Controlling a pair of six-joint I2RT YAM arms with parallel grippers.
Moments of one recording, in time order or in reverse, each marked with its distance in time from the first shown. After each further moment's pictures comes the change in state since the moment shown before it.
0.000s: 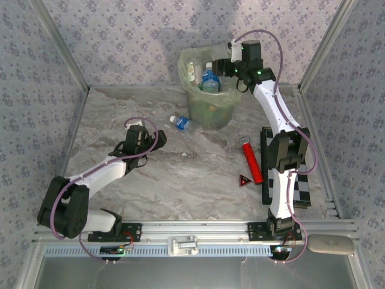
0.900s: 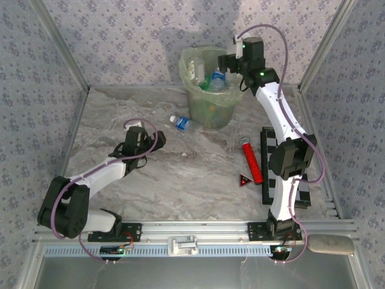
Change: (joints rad) left arm 0.009 0.000 -0.021 0.026 0.000 0.000; right arm 0.017 -0.107 -0.042 0.019 0.314 -0.090
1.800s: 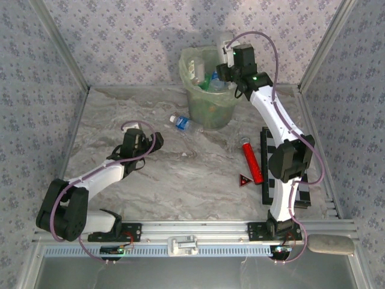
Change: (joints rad) left arm 0.018 -0.026 -0.041 0.020 -0.008 0.000; right arm 0.073 -0.041 -0.097 -0.046 0.064 -0.077
